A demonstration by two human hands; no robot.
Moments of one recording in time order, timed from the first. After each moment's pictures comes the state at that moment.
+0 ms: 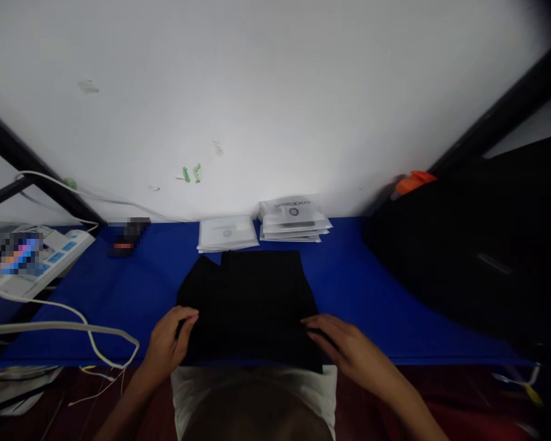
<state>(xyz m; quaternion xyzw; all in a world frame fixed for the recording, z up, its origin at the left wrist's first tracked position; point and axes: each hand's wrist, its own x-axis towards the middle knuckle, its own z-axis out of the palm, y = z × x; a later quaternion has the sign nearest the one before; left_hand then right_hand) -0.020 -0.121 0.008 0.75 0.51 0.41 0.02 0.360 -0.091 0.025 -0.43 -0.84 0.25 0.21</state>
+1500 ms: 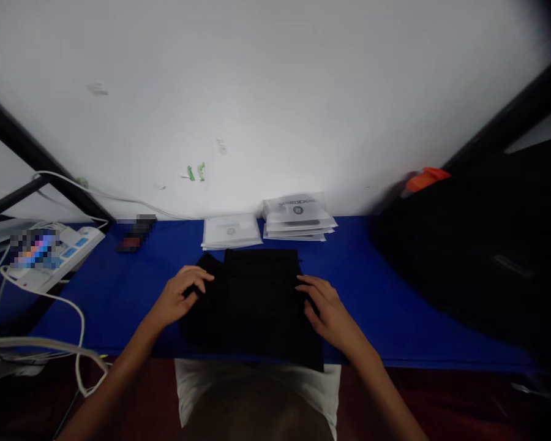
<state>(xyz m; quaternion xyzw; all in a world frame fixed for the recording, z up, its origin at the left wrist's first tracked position) -0.040 -0.058 0.031 0.80 0.47 0.32 0.18 0.340 -0.048 -0.004 -0.43 -0.84 0.12 0.29</state>
